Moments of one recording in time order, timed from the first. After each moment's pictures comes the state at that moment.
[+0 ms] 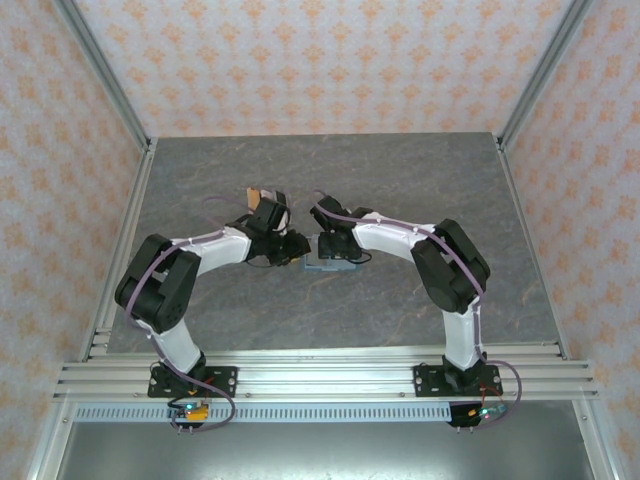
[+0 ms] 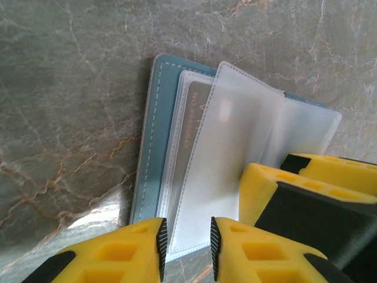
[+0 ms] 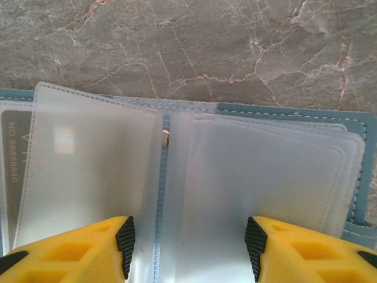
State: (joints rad) left arm -0.42 1.73 0.95 -0.21 0.38 -0.86; right arm 0.72 1.97 1.34 -0.60 0.10 0.66
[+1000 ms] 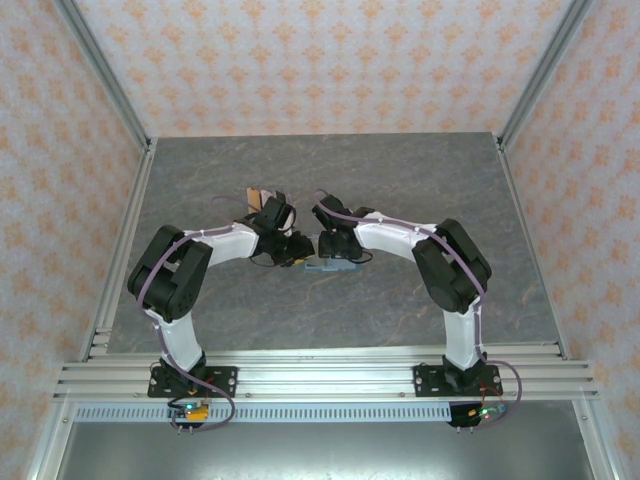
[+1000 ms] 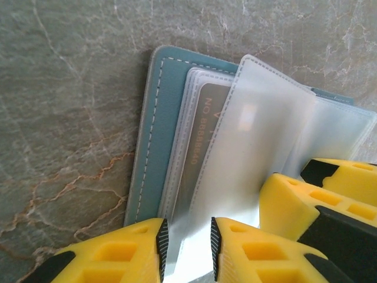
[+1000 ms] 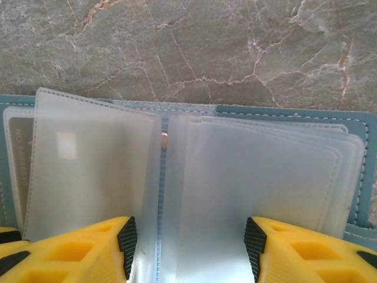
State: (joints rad) left arm -0.43 1.82 1.00 -0.24 0.41 -0.85; right arm 0.71 1.97 1.33 -0.59 0.08 0.67
